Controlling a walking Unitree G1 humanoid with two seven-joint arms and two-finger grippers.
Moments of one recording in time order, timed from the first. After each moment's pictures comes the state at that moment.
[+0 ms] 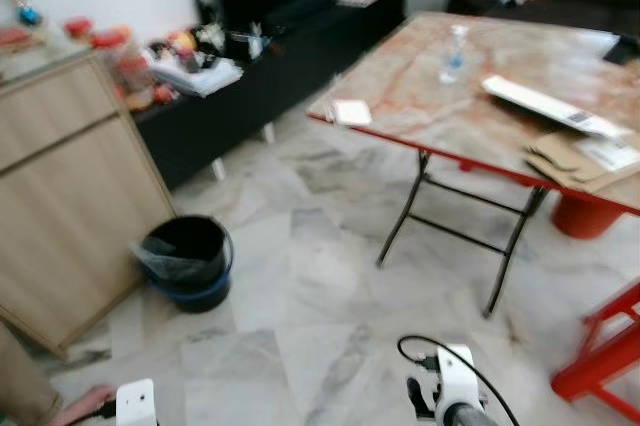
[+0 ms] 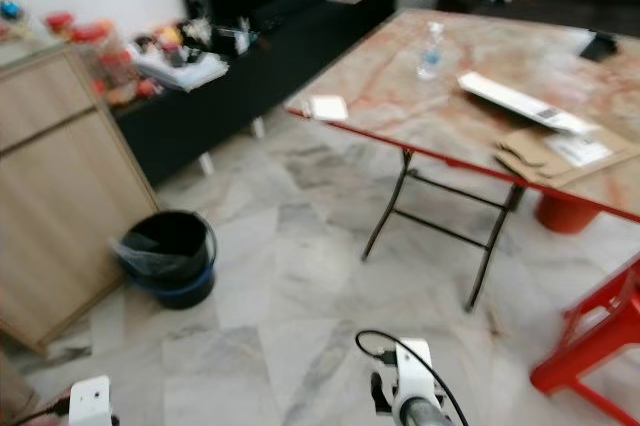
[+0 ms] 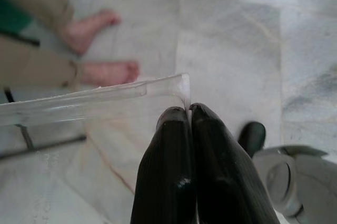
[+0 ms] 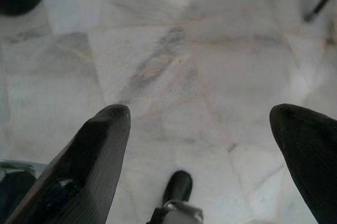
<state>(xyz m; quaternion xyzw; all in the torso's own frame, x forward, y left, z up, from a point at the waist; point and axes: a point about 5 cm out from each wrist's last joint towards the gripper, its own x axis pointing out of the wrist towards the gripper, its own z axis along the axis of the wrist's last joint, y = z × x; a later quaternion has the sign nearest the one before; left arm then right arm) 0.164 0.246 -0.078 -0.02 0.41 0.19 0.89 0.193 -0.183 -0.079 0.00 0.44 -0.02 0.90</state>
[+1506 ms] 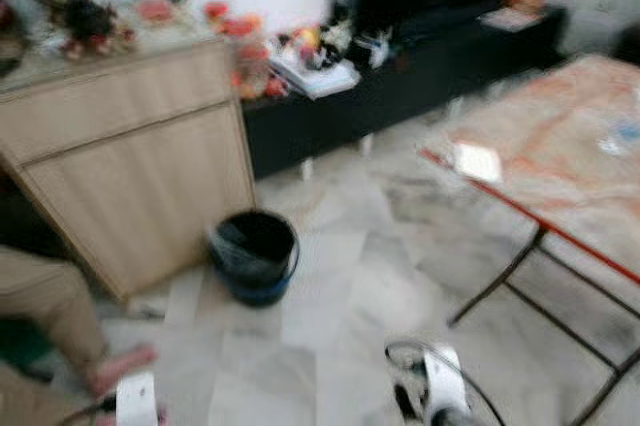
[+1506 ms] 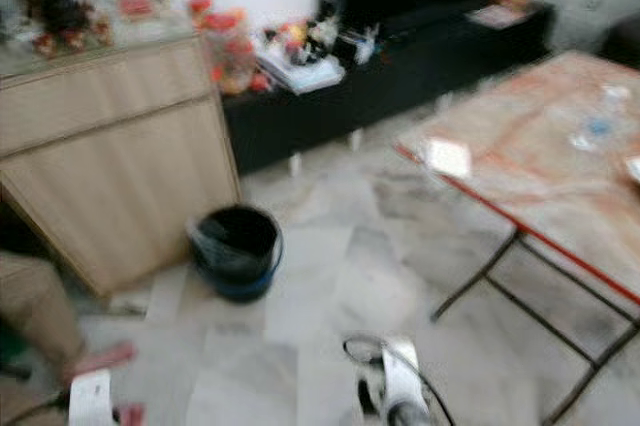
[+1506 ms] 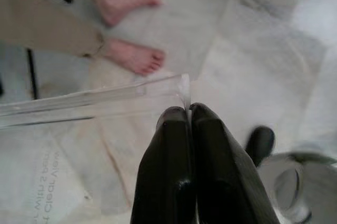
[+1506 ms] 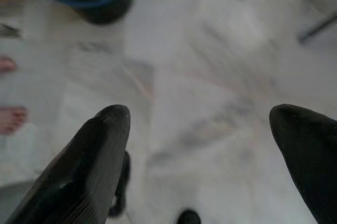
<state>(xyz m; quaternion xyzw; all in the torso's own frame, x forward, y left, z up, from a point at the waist) 0.164 0.248 -0.078 -0.02 0.42 0.19 0.89 0.204 -0.162 -0.075 0.01 0.42 0.02 0.91</state>
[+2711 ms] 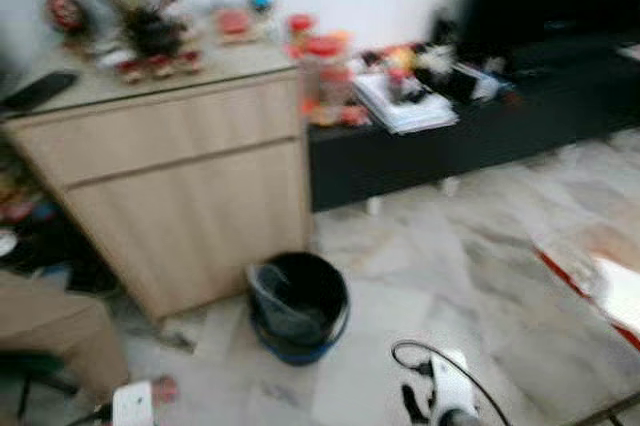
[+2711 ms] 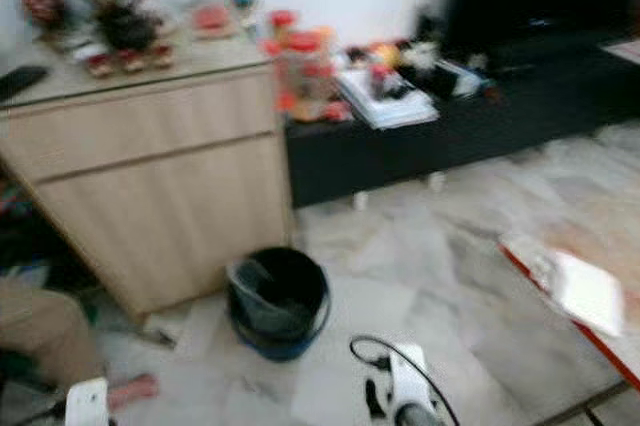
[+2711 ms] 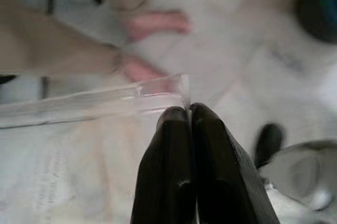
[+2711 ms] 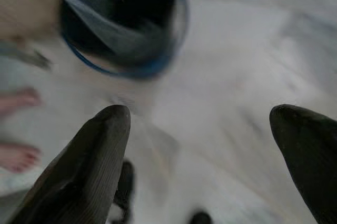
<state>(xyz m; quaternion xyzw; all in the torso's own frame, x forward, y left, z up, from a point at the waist) 0.144 0.258 -0.083 -0.01 0.44 0.20 0.88 0.204 -0.156 -0.075 0.01 0.42 0.02 0.91</state>
